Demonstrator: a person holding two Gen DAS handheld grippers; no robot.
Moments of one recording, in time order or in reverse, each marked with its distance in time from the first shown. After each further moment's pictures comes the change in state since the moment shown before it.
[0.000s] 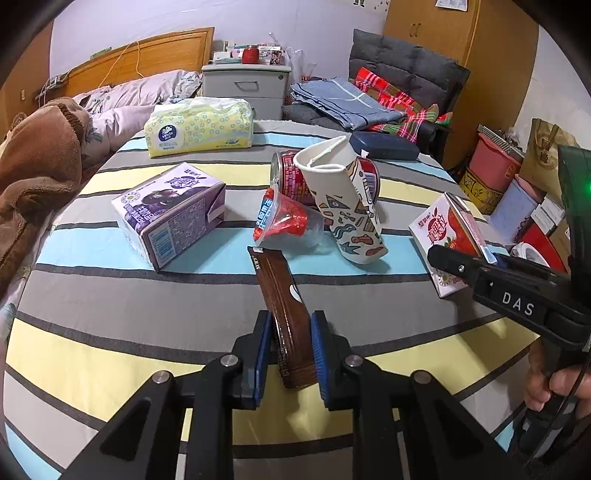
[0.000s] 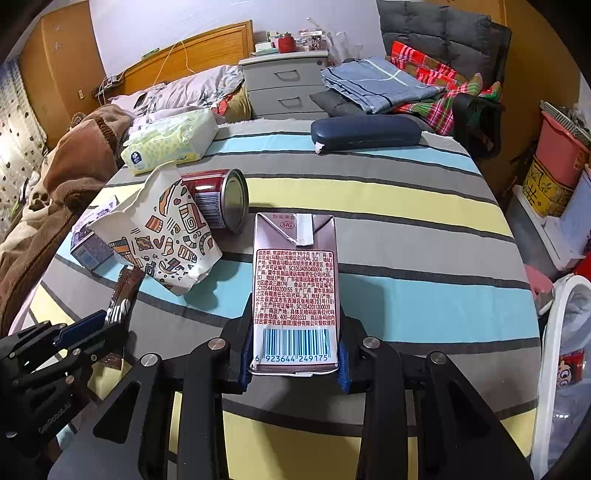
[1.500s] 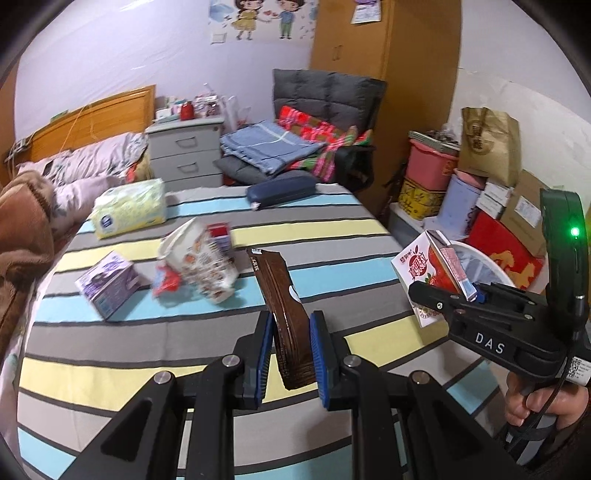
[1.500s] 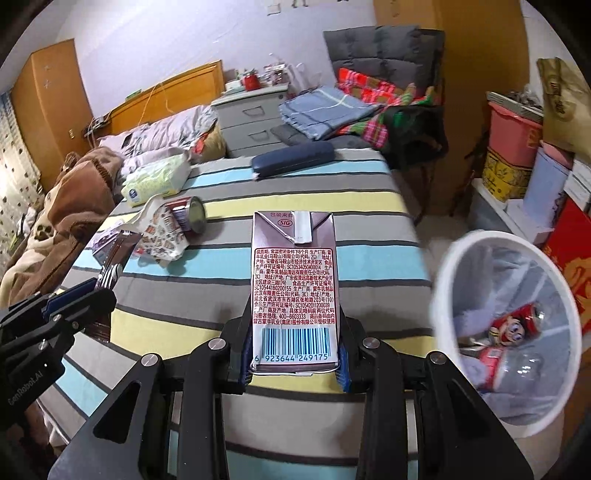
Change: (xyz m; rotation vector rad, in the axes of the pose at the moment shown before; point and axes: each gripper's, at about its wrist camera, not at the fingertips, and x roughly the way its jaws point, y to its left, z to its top) left arm -0.085 -0.117 -0.004 0.182 -0.152 -0.110; right arm -0.091 -0.063 -0.044 0.103 -0.133 -0.061
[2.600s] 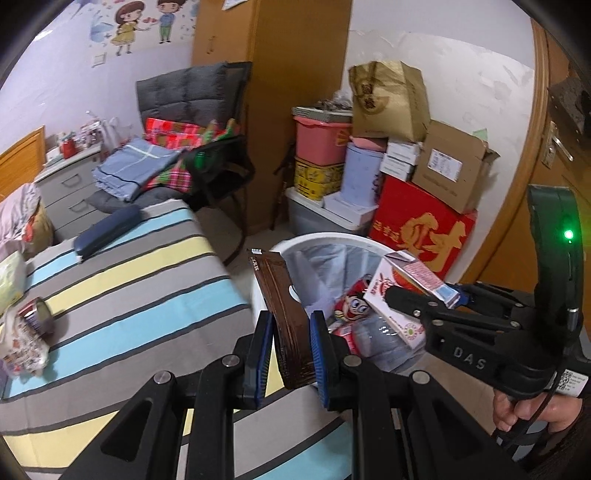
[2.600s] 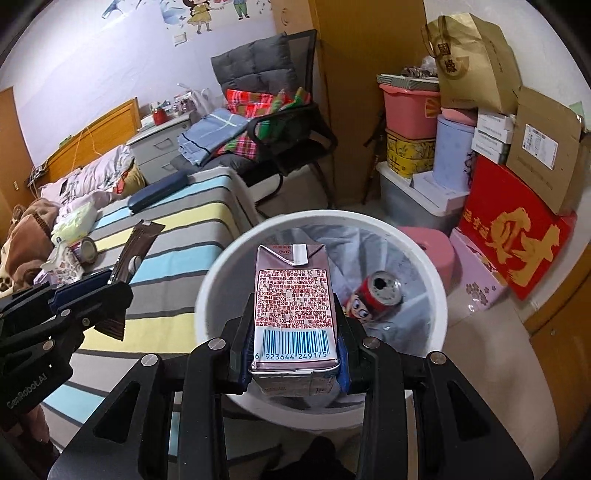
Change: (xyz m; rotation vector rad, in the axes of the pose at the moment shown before) left arm 0.061 -0.210 0.026 0.234 0.047 -0.265; right arm -0.050 -0.150 -0.026 0.179 -0.039 -0.183
